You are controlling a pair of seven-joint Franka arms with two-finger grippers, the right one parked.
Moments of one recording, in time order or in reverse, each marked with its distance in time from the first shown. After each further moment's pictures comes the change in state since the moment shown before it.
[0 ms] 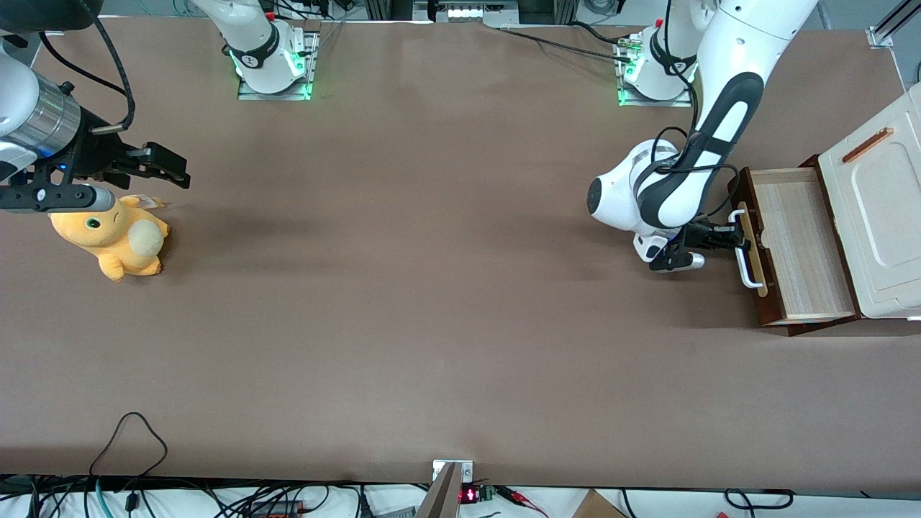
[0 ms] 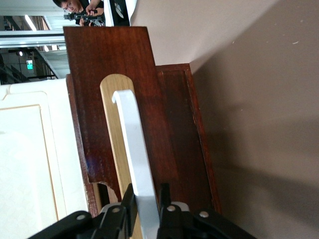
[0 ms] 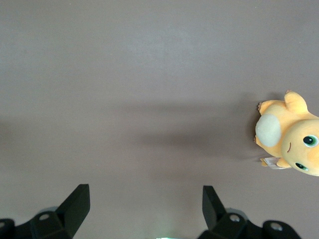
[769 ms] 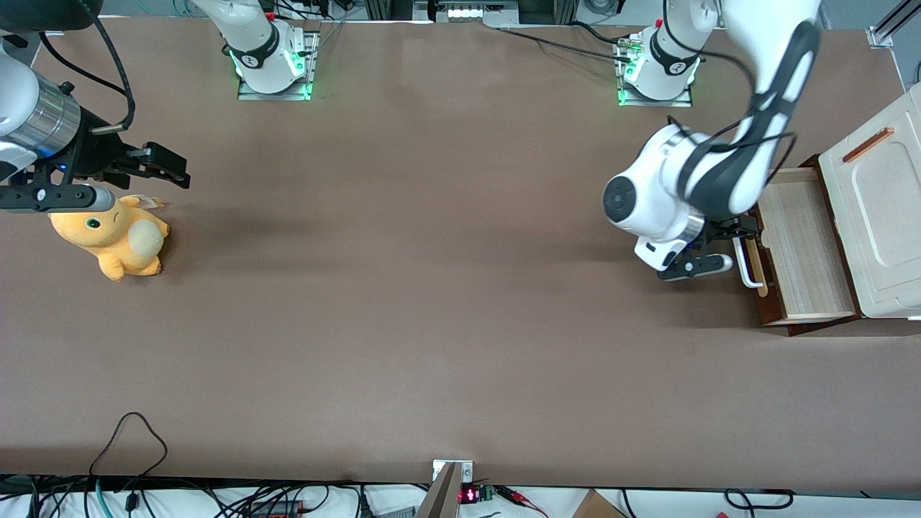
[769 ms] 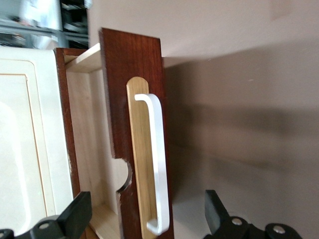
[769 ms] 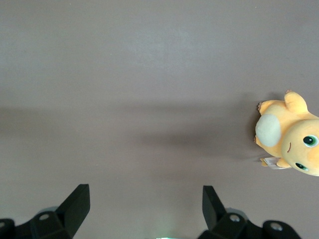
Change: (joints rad) arm 0.008 -0.147 0.004 0.227 -0.491 0.049 0.182
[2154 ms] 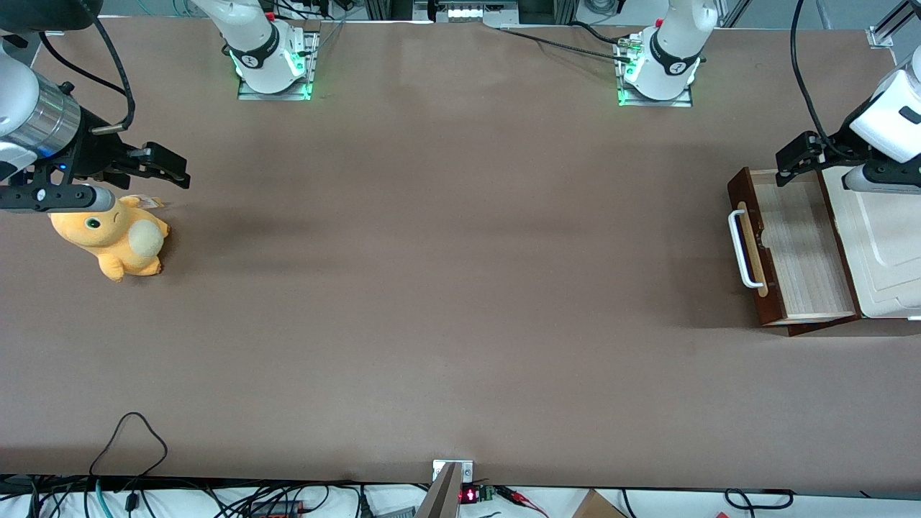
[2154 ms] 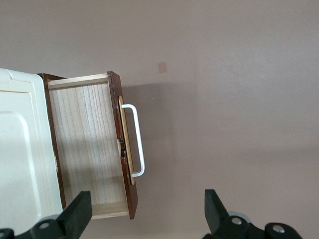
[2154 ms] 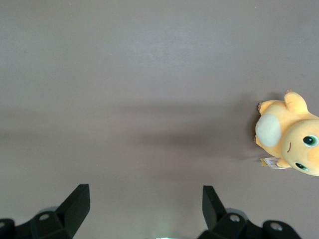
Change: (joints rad) arm 0.081 -0.385 0.259 0.212 -0.786 -0.024 0.761
